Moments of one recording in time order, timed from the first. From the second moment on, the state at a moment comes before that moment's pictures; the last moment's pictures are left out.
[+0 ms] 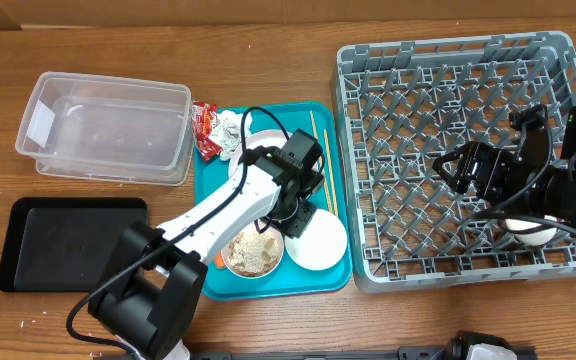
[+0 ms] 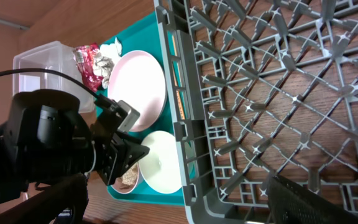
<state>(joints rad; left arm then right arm) -0.61 1.82 1.23 -0.92 0.13 -0.07 -0.18 1.20 1.40 -1.32 -0.57 0.17</state>
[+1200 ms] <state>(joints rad) -0.48 1.88 1.90 -1.41 0.09 -0.03 -0.13 1.20 1.40 -1.26 -0.61 0.23</state>
